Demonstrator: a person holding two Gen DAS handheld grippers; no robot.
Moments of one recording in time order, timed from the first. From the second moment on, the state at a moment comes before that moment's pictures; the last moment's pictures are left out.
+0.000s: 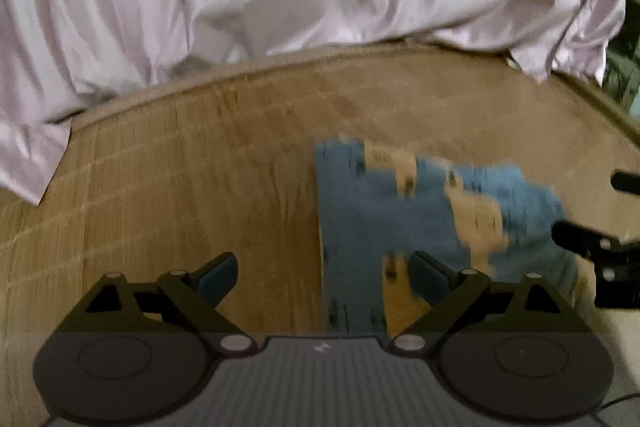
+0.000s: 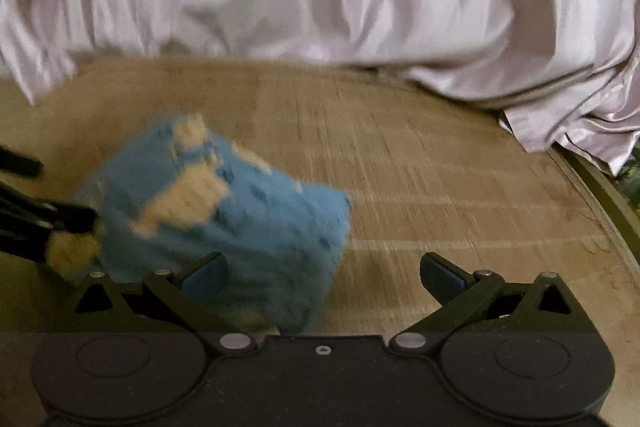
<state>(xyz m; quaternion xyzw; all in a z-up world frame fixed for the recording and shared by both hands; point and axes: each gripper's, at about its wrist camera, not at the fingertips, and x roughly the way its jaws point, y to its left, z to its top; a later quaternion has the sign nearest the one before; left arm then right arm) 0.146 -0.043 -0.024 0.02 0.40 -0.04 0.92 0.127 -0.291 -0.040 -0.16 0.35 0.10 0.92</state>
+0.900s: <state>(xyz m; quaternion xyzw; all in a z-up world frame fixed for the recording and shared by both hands) 0.108 -0.039 -0.024 0.06 0.43 -0.02 0.90 0.124 -0.336 -0.014 -0.17 0.35 0.08 0.92</state>
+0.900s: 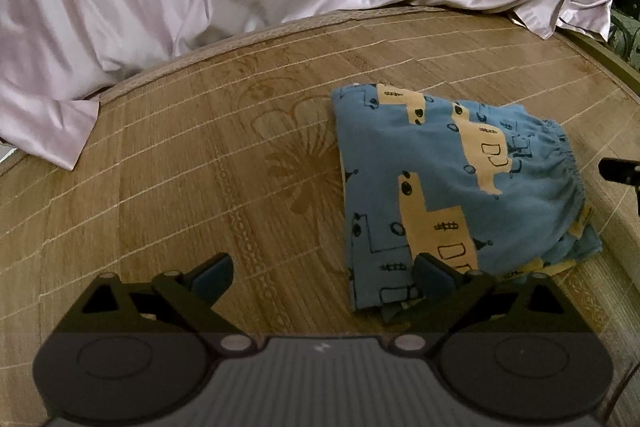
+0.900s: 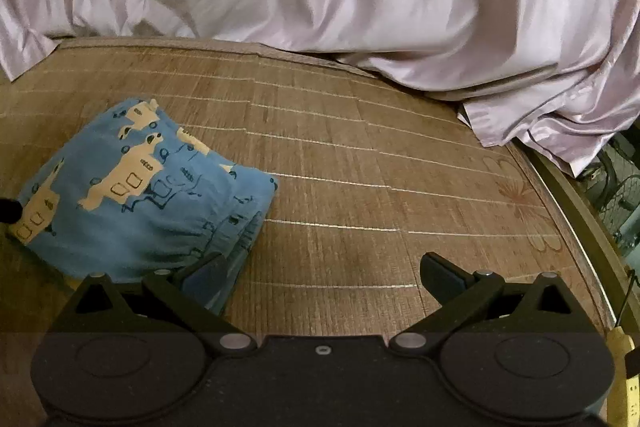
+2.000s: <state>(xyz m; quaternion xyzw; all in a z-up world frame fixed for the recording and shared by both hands) 0.142 0.014 -0.018 -0.12 0.44 -0.14 0.88 0.179 -0.347 -0.051 0.07 0.32 0.16 0.93</state>
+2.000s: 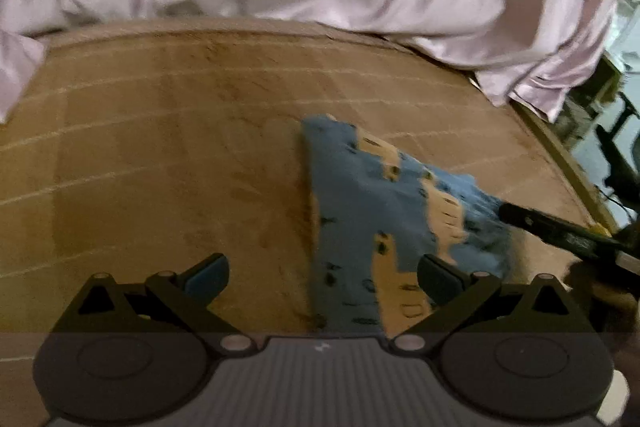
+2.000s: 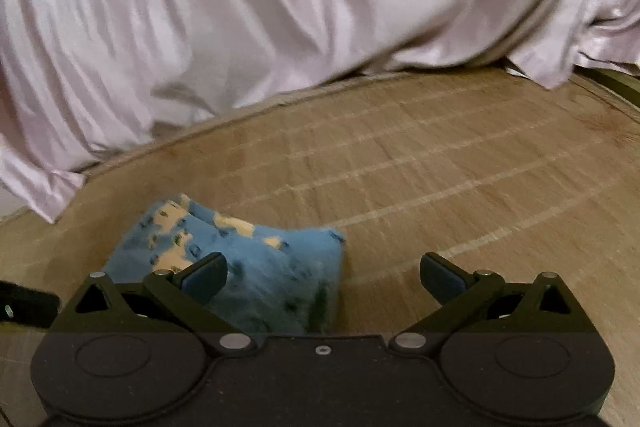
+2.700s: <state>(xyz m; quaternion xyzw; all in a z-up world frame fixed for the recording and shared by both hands) 0.144 0.000 -0.037 -0.18 0.48 -0.12 0.85 0.206 -0.347 -0.071 0.14 0.34 0.20 0.91</state>
